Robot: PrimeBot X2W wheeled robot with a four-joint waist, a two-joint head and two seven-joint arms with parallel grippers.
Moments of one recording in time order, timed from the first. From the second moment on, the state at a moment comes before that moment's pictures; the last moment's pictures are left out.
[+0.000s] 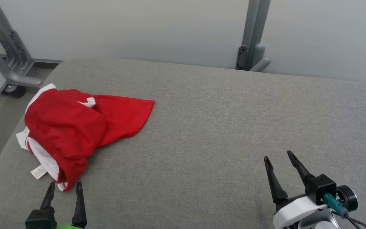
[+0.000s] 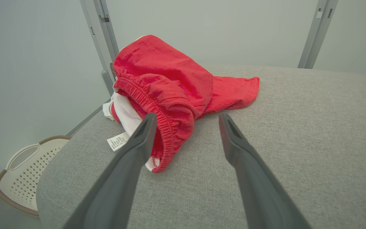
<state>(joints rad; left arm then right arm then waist) 0.07 0.08 0.08 0.26 -0.07 -0.09 -0.26 0.00 -0.06 0.10 0.22 0.05 0.13 -0.26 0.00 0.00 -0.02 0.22</state>
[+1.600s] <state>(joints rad) -0.40 0.12 0.06 0.35 -0.29 -0.12 -0.15 -0.01 -0.05 0.15 0.23 0.09 0.13 -0.26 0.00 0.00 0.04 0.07</state>
